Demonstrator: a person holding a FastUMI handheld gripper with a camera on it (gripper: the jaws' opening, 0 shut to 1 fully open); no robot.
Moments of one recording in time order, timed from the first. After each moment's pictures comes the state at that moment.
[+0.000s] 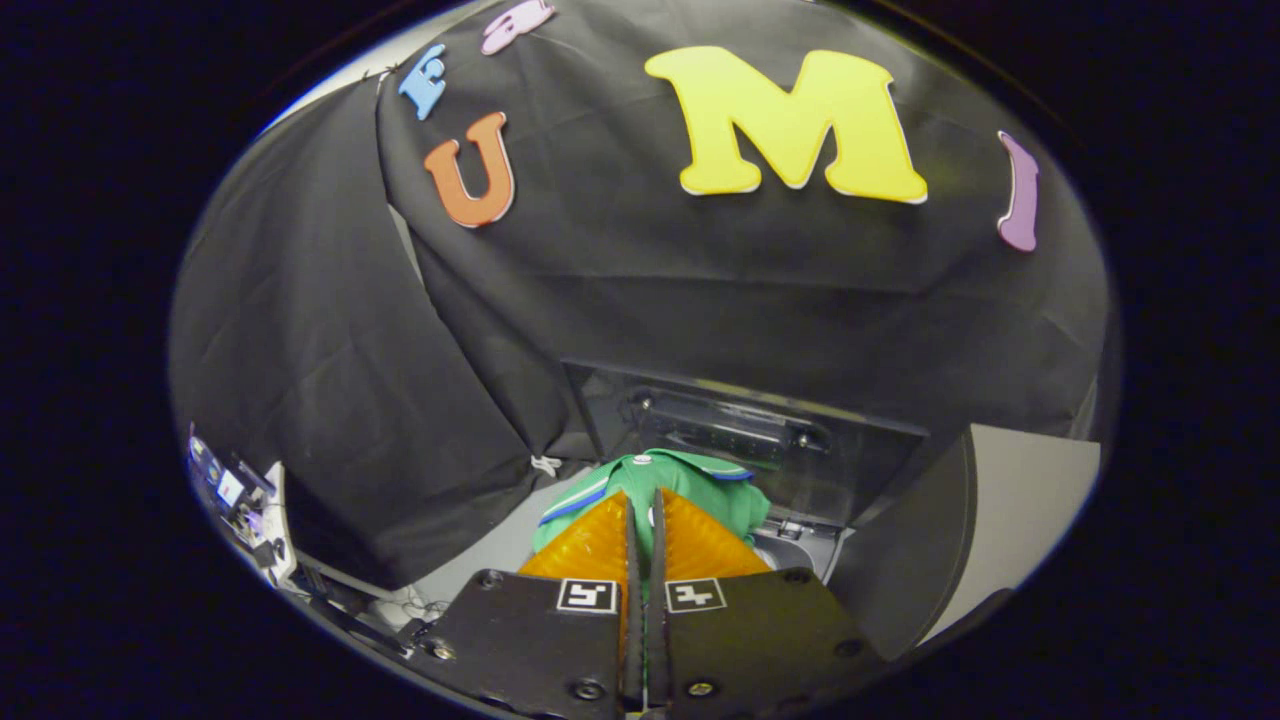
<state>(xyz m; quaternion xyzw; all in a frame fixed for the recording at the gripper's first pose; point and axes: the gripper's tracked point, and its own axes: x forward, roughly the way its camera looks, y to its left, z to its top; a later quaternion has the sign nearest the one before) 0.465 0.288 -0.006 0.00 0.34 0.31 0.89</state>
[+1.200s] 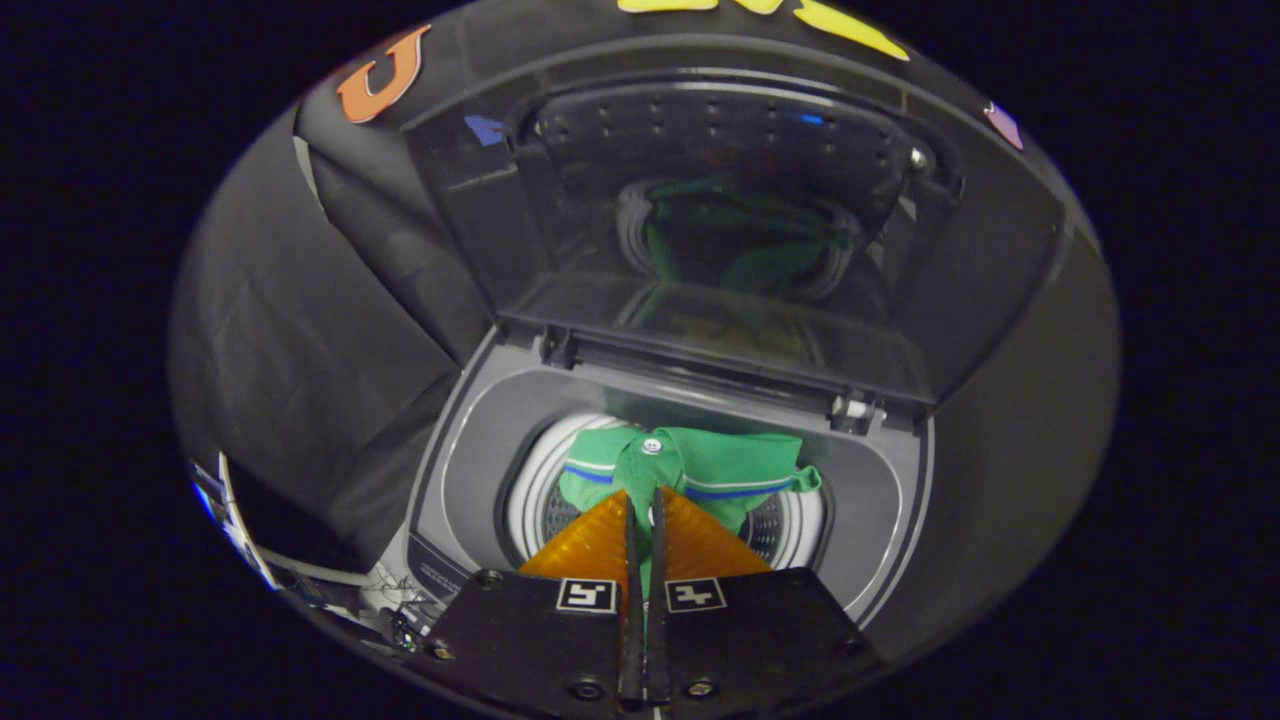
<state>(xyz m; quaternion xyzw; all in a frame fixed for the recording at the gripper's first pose) 0.477 0.313 -0.215 -0.03 0.48 0.21 0.85</state>
